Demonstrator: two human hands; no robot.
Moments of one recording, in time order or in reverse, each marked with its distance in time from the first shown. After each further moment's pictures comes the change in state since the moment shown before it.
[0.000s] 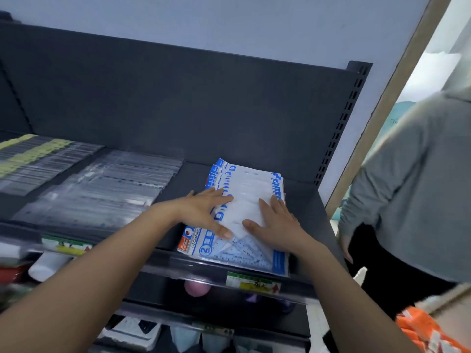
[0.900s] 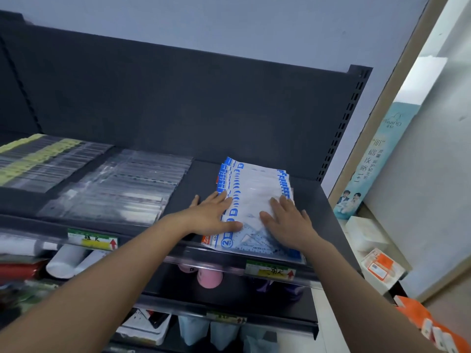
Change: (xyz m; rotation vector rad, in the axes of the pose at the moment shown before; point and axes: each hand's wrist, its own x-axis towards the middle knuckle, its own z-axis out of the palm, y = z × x) left_hand -0.023 -0.004 0.022 0.040 0.078 -0.022; right_hand -0.015 -0.015 0.009 -0.079 0.084 0.059
